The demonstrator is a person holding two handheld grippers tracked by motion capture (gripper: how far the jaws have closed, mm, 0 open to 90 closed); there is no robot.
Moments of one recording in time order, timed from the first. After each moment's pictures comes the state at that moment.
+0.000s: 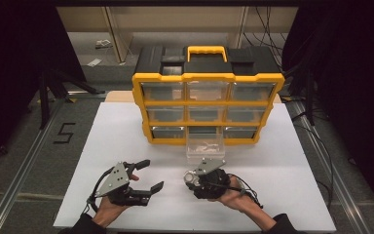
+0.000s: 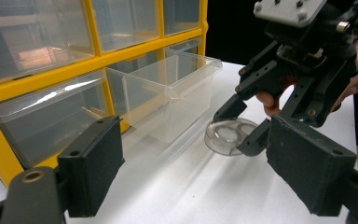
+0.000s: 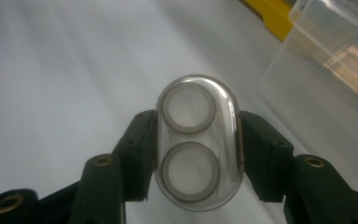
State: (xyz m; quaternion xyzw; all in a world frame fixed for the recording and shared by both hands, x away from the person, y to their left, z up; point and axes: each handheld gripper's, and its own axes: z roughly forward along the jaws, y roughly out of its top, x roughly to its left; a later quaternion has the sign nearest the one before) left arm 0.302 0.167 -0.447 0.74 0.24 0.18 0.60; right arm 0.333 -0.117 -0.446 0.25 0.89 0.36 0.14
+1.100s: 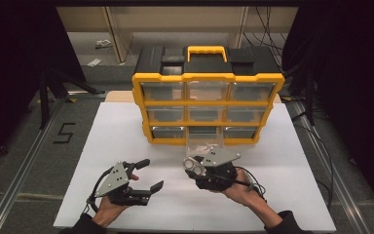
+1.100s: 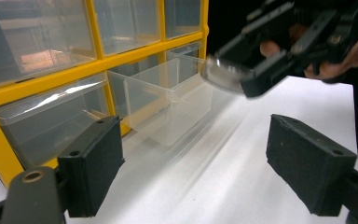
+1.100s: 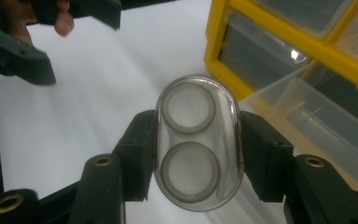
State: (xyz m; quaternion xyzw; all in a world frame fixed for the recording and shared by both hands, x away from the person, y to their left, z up) left arm 0.303 0.167 -0.447 0.74 0.24 0.18 0.61; right arm 0.330 -0.126 -0.398 0.24 0.85 0.44 0.18
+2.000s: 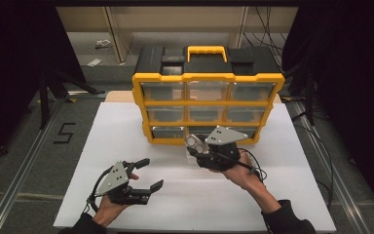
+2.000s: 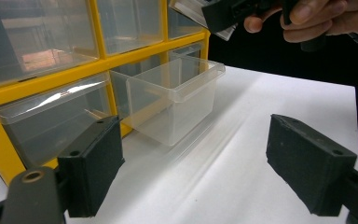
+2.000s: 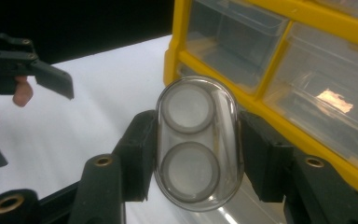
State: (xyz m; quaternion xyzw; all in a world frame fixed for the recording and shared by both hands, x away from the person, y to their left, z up) left arm 0.304 0.168 -0.447 0.73 0.24 0.19 0.61; right arm 0.359 -0.129 -0.363 0.27 0.81 0.47 0.22
